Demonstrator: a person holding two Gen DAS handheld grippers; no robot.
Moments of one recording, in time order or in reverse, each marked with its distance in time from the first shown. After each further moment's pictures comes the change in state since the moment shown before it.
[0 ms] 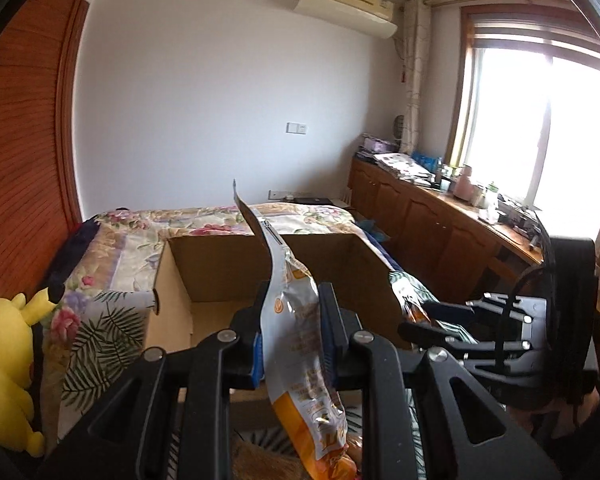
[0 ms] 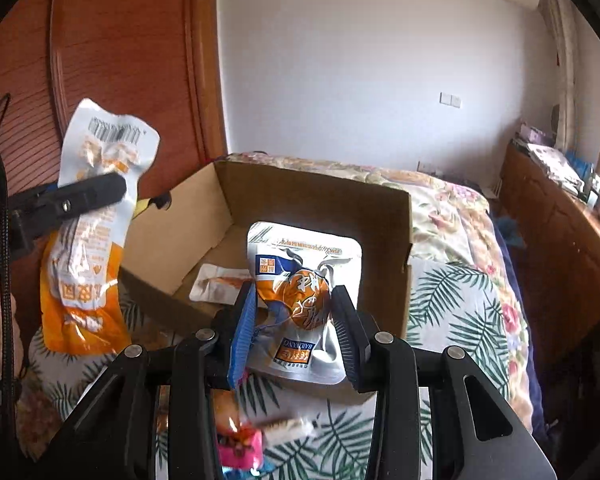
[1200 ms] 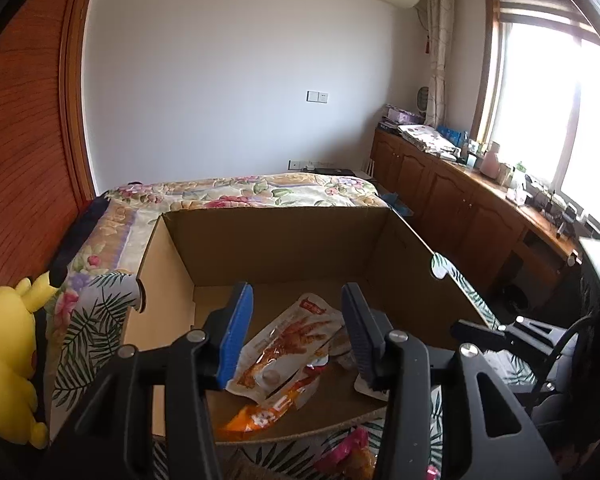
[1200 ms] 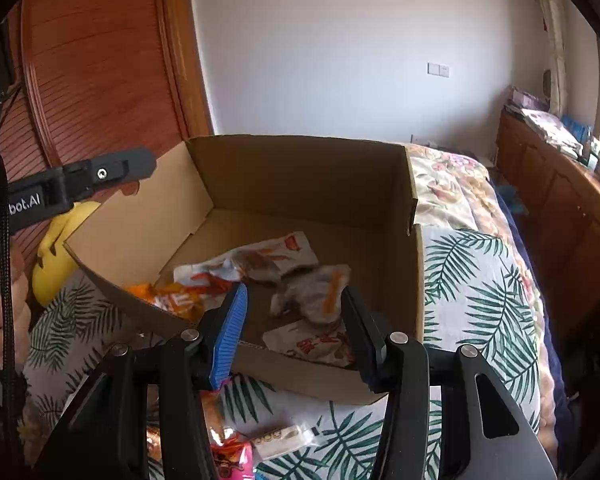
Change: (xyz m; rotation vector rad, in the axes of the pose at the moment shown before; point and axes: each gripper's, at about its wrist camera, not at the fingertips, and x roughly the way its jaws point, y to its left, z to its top) left arm 0.060 -0.006 -0.006 0.006 0.110 0.077; right arm 0.025 -0.011 -0.026 0.082 0.034 0.003
